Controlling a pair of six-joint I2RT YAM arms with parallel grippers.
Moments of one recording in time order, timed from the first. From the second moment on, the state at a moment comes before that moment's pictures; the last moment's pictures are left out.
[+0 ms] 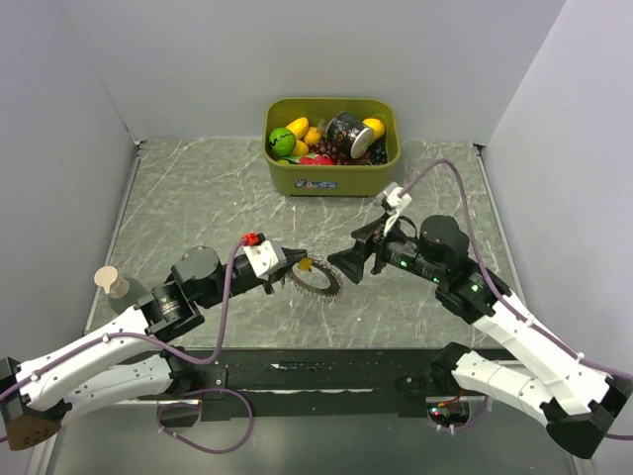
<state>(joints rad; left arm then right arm) -0.97 0.79 0.76 0.07 0.13 0.21 0.71 0.86 0.93 -0.27 -0.28 0.25</state>
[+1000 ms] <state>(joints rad) -0.98 1.44 0.78 0.42 0.16 0.15 0.71 0.58 0.76 -0.30 -0.06 0.19</state>
